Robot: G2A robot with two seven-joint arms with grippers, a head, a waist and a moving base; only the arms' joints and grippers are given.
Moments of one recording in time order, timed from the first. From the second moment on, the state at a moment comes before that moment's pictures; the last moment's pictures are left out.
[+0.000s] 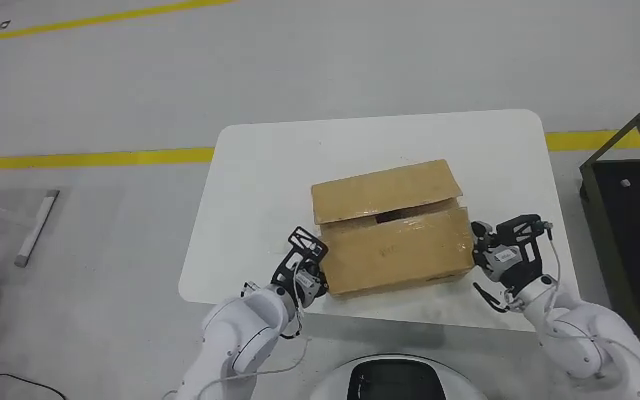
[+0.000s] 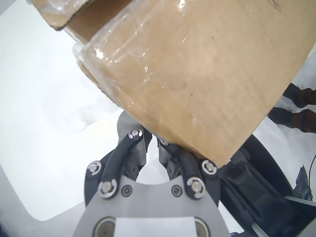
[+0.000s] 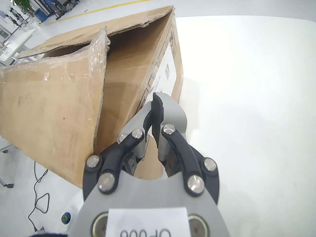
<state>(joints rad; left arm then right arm) 1.31 -1.22 -1.23 -2.03 1.22 -0.30 -0.93 -1.64 -1.13 1.54 -1.96 -0.91 -0.15 0.27</state>
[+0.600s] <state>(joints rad) 1.24 -1.22 -1.18 -2.01 1.24 -0.32 -0.91 -1.83 -1.13 1.71 -2.10 -0.91 -0.09 0.25</state>
